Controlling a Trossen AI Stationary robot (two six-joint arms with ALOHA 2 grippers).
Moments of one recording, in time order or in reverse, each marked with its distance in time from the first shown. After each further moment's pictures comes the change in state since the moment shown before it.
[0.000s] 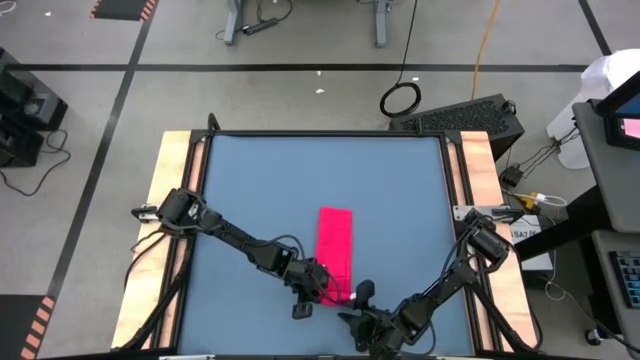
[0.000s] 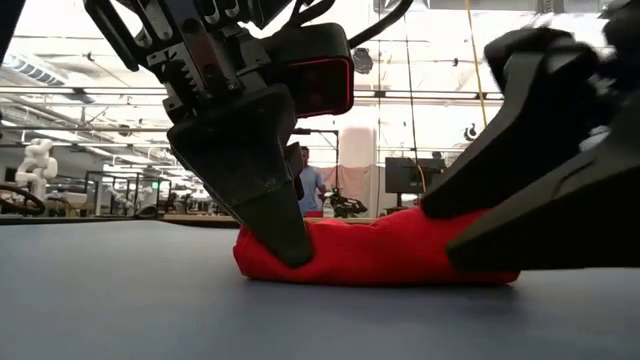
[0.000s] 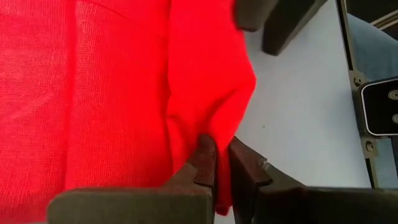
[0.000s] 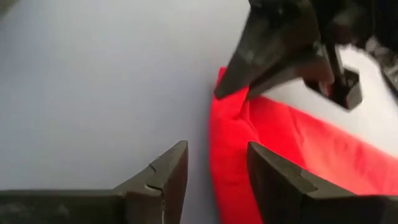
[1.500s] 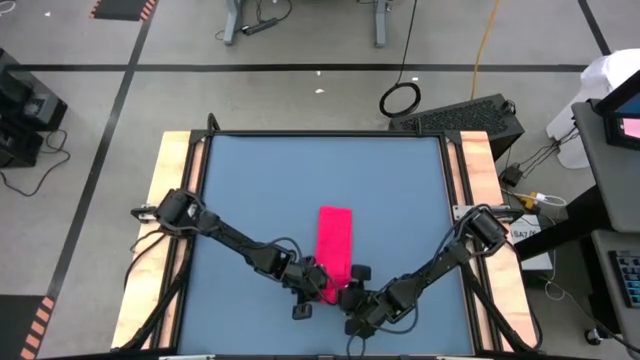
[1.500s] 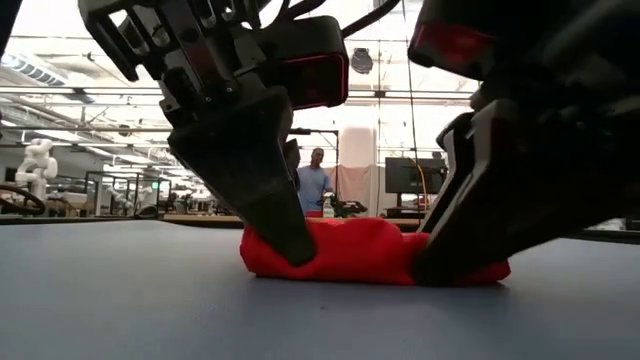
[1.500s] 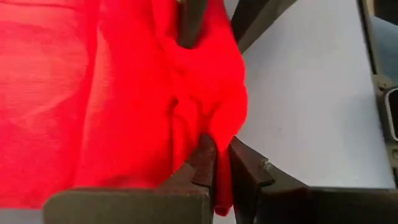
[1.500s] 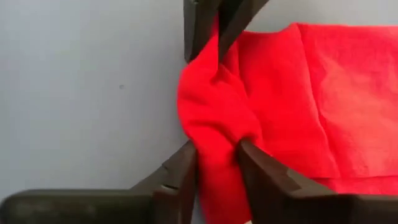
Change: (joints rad) left arm -0.019 -0.015 -0.002 -0.010 -0.114 0.007; right arm -0.145 -0.047 0.003 -0.229 -0.414 0.423
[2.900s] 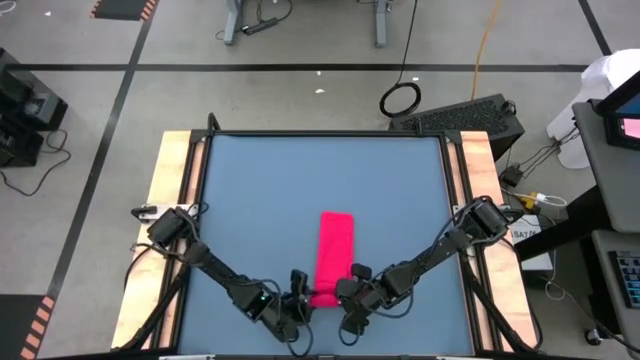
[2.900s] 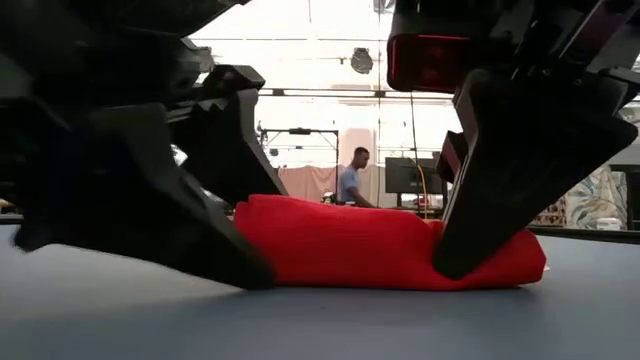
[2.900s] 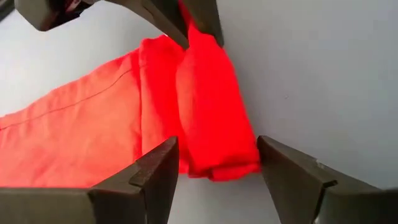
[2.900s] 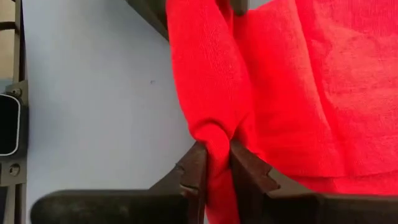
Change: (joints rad) left arm -0.274 0.066 0.001 0.054 -0.702 0.390; right arm -0.077 -0.100 -0.006 -0.010 -0.315 0.140
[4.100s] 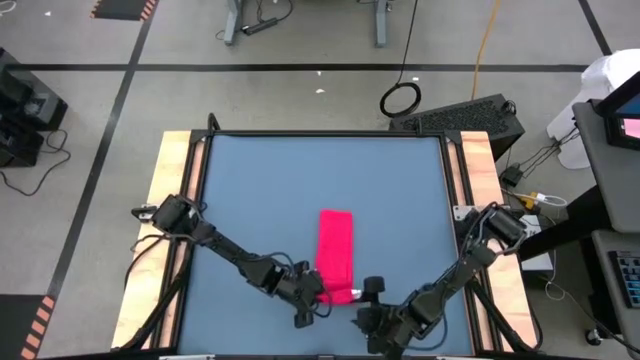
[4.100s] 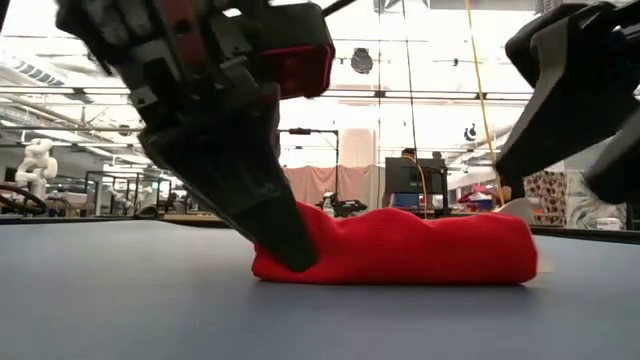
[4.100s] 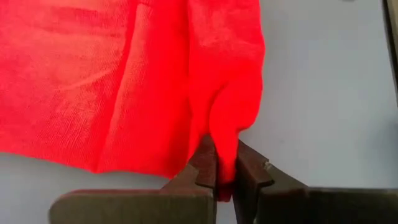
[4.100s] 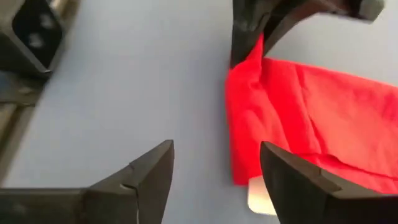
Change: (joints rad) left arm 0.178 -0.054 0.000 -0.048 0.476 -0.555; right arm 0.228 -0.044 0.002 -0.041 0.453 -0.263
